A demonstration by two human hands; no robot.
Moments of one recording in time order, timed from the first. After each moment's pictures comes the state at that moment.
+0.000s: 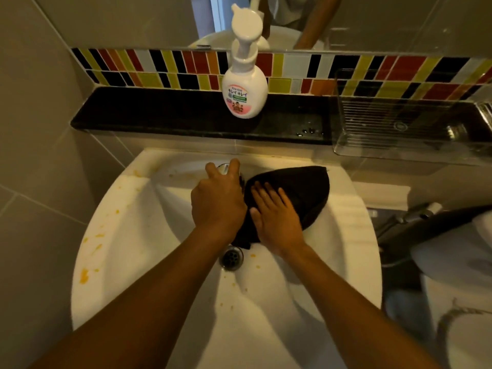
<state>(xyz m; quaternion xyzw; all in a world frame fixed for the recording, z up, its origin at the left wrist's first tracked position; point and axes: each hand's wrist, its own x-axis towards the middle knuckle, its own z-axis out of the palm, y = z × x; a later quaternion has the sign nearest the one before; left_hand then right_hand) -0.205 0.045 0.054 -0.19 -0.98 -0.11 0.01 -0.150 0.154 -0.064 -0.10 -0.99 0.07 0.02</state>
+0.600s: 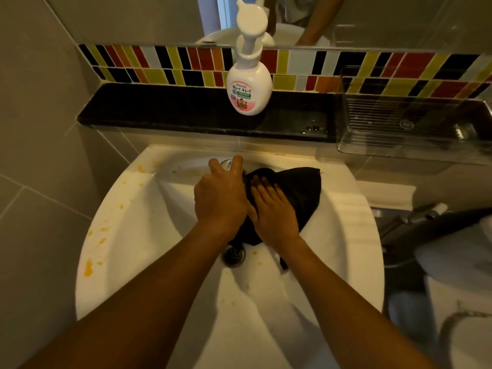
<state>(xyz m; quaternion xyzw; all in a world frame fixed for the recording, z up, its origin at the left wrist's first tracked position) -0.205 0.045 0.056 -0.18 -0.98 -0.10 0.02 -0.163 0.146 -0.066 -0.10 -0.99 0.09 0.03</state>
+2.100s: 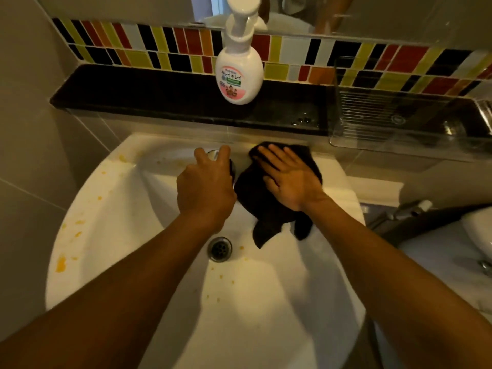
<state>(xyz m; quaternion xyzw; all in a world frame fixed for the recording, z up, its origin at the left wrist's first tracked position) -0.207 0.043 0.054 -0.19 -0.98 -0.10 0.02 -0.183 0.241 -0.042 0.01 -1.00 0.00 0.00</state>
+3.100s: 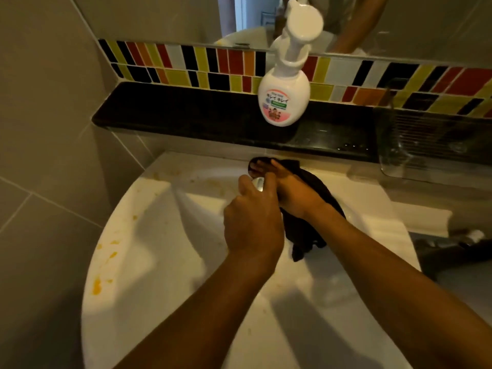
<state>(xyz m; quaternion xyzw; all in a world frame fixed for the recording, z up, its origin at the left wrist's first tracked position) -0.208 0.047 0.054 -0.14 -0.98 -0.14 -0.02 -0.243 0.186 -0.024 0.05 -0.98 0.18 0.01</state>
